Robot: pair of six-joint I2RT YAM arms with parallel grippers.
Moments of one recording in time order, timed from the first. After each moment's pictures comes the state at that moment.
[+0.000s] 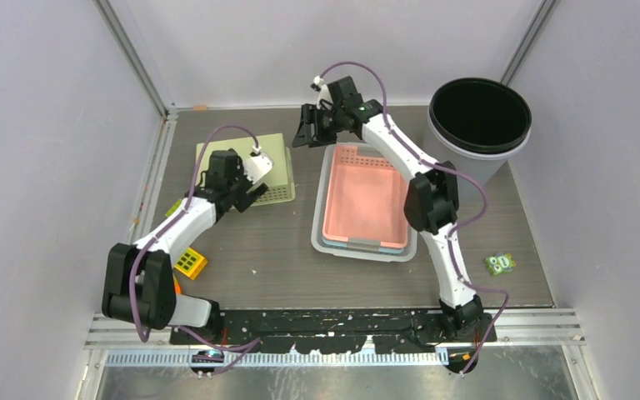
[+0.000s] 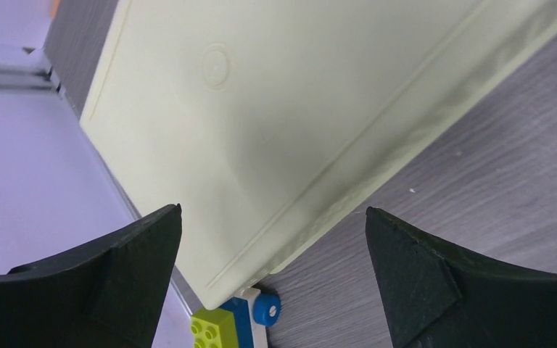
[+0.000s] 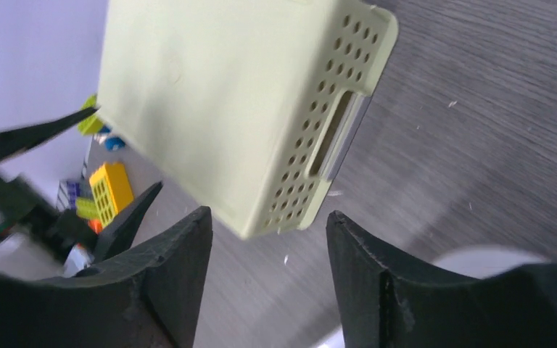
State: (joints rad) left arm -0.23 1.38 0.85 -0.17 -0.12 0.70; right arm 0.52 2.38 2.30 -0.63 -0.47 0.43
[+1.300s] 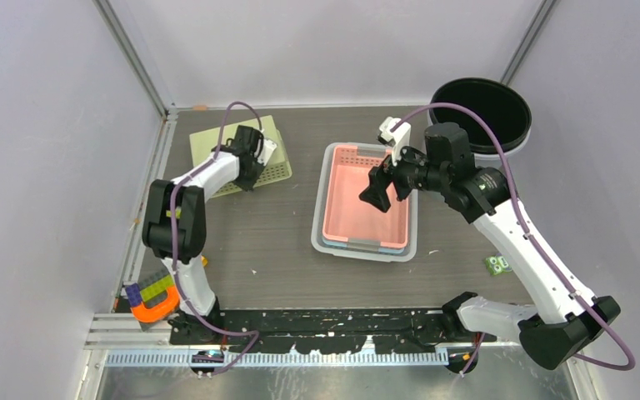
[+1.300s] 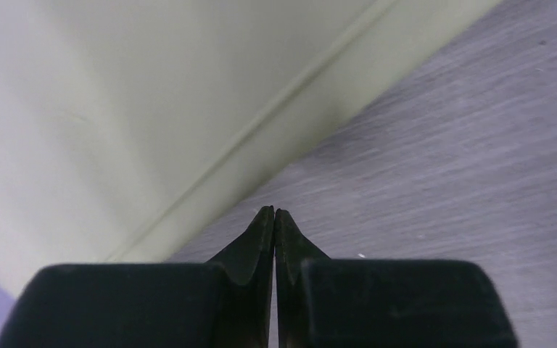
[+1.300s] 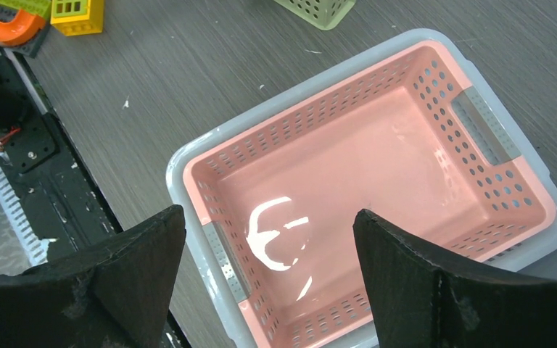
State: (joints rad) left arm -0.24 1.85 1.31 -0.53 -0.18 0.36; right arm 0.49 1.14 1.32 -0.71 -0.44 -0.18
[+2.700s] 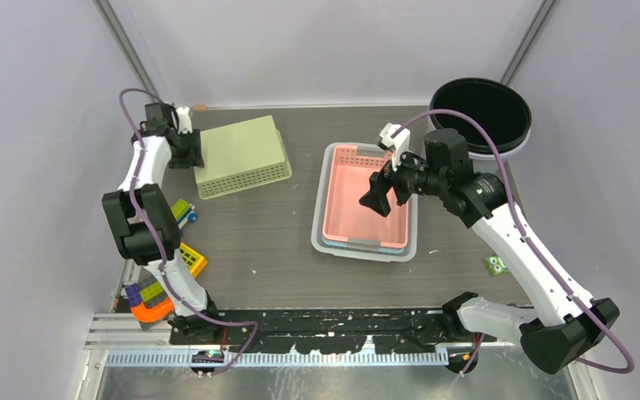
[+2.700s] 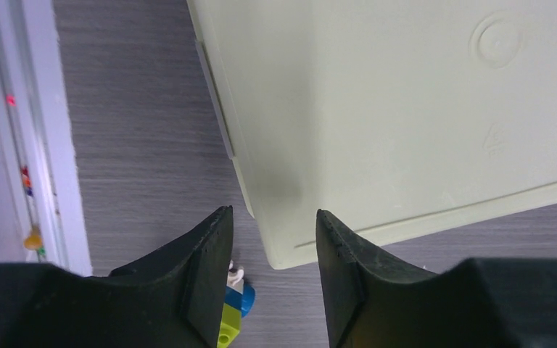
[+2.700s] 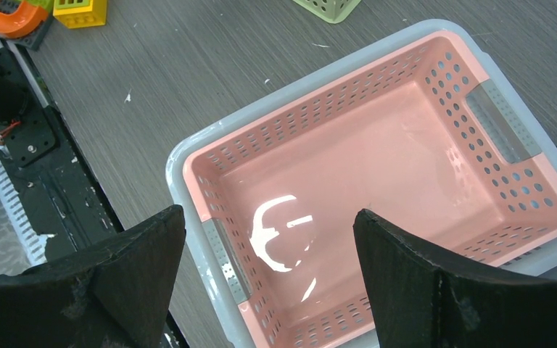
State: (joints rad) left arm 0.22 1.85 1.56 -0.68 0.15 0.12; right arm 0.47 1.12 1.23 -0.66 -0.47 -0.18
